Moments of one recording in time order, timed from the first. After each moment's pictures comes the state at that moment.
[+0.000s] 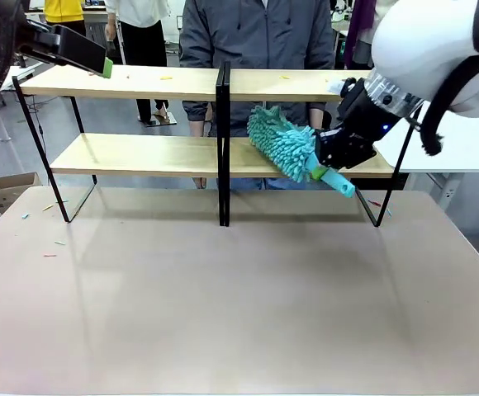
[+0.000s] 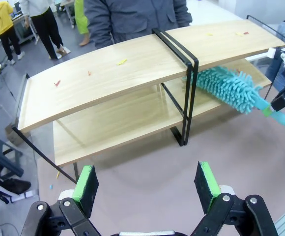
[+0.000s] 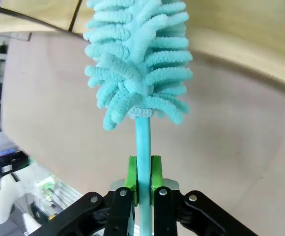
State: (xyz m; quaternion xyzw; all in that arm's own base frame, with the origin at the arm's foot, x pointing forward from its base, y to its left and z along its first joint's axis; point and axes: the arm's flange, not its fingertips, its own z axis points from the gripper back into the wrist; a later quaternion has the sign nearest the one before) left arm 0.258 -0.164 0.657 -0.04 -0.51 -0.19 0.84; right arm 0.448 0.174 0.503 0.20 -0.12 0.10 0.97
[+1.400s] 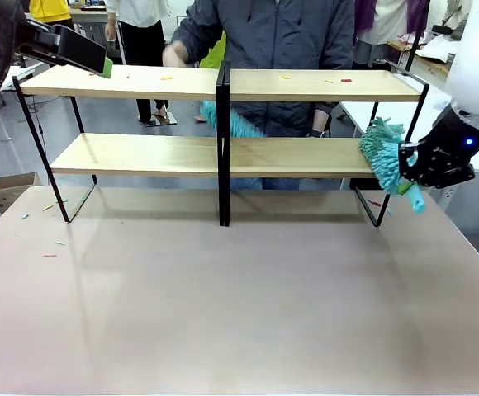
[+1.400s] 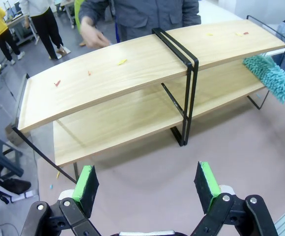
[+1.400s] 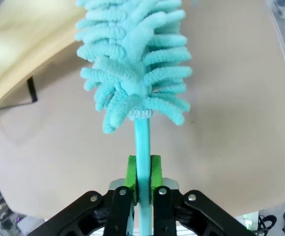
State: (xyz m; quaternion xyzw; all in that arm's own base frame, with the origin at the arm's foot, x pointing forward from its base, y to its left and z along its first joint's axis) left arm 0.258 -0.164 0.657 -0.04 -0.51 -0.19 0.84; right arm 0.404 0.050 0.500 0.10 -0.13 -0.18 0.97
